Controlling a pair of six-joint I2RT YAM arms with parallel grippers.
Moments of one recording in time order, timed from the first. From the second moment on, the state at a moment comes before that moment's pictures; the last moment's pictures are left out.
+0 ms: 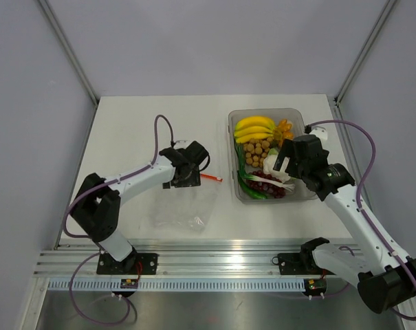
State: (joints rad) left arm -0.73 1.67 1.22 -0.86 -0.40 -0.79; right arm 0.37 1.01 1.01 -0.75 0.37 0.55
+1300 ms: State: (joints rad) left arm -0.72 1.22 0.90 -0.87 -0.44 -0.69; right arm 0.64 1.14 1.10 -0.68 0.16 0.48
